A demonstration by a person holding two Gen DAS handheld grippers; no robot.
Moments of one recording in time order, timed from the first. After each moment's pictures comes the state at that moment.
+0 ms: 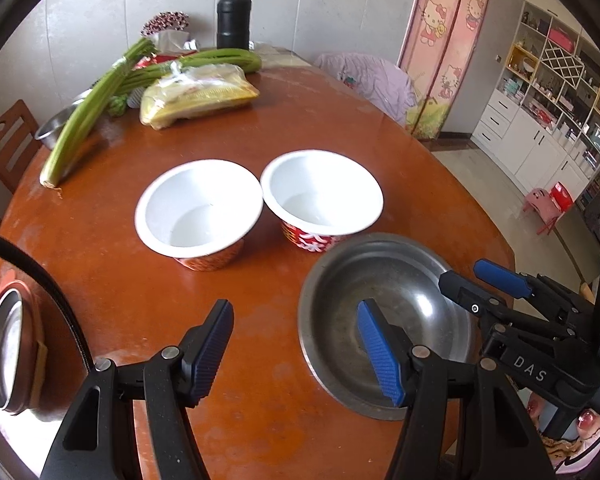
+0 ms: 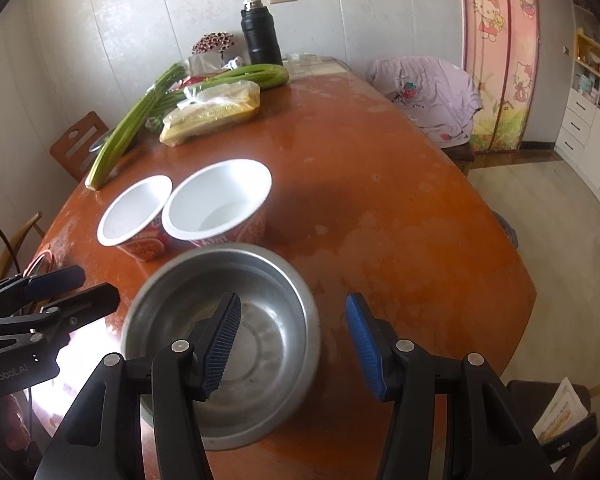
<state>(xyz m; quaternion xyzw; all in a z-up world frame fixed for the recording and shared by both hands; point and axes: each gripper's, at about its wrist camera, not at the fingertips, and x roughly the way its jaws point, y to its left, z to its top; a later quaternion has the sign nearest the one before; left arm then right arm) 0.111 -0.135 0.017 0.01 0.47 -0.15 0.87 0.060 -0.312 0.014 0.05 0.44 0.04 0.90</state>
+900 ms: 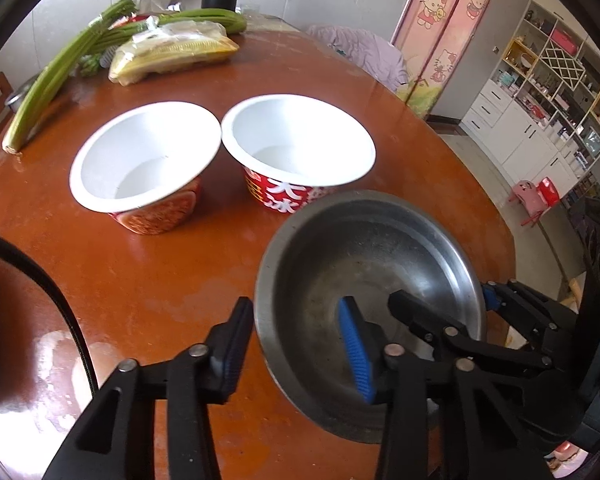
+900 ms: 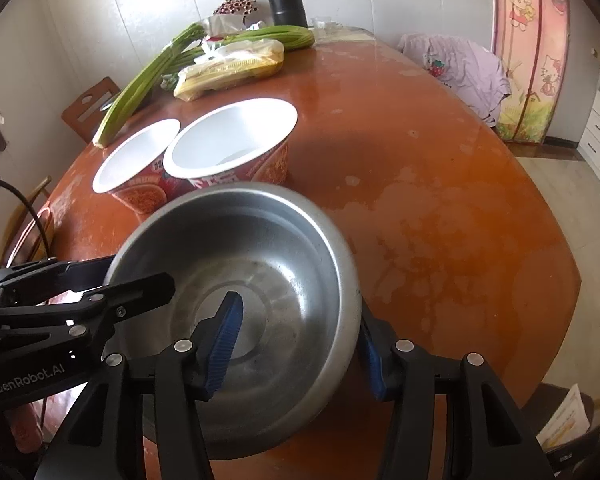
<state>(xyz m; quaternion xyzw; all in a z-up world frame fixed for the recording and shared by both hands) 0.122 -0.152 -0.027 -0.02 0.51 -0.18 0.84 0.069 -0.299 -0.026 0.04 0.48 0.09 0.87</state>
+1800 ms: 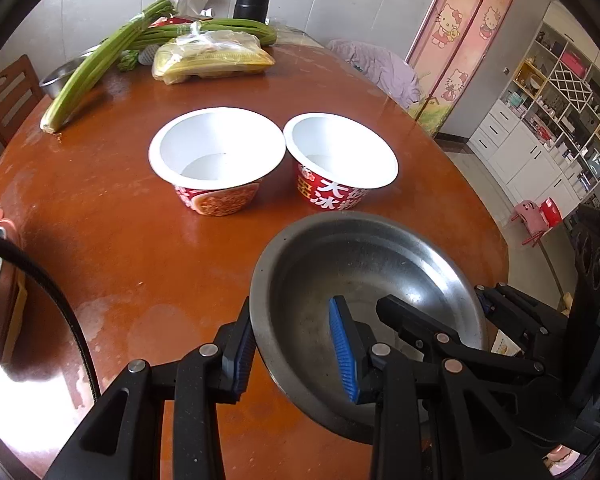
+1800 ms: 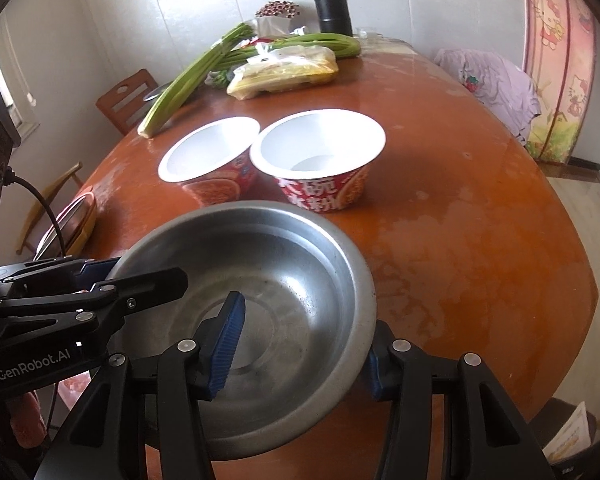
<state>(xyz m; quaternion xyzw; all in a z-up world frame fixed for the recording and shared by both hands) 0.091 -0.108 0.000 -0.05 0.50 -0.15 0.85 0.049 -0.253 -0.004 0.02 0.46 0.14 0.88</state>
